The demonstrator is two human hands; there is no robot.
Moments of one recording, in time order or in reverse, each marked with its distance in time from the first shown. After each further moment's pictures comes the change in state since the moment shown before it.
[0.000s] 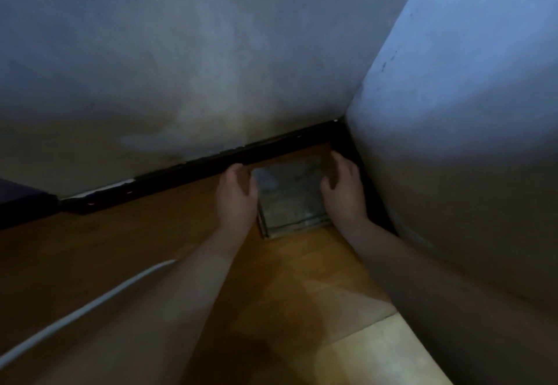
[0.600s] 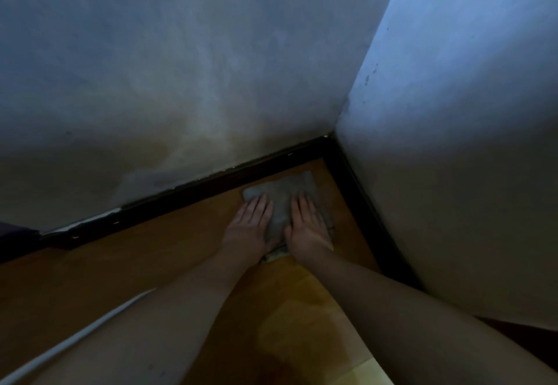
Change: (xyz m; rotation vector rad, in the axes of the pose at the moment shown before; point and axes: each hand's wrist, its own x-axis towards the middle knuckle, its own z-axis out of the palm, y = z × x) left_hand 0.016 -0.036 0.039 1.080 -0.535 0.565; right_hand -0.008 0.041 0.087 -0.548 -0.266 -0.137
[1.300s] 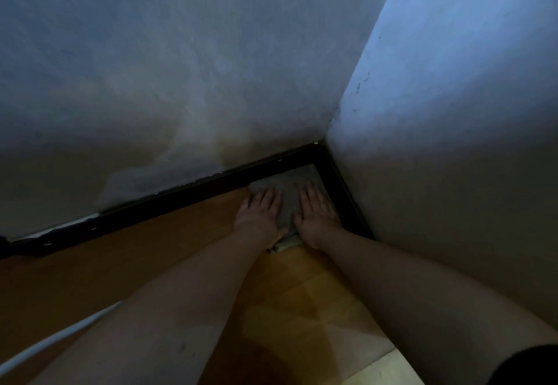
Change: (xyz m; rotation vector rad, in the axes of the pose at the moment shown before) left_hand 0.052 0.031 -0.040 -0.062 -0.155 -0.055; right_hand 0.043 0.049 -0.035 -0.057 -0.177 0.014
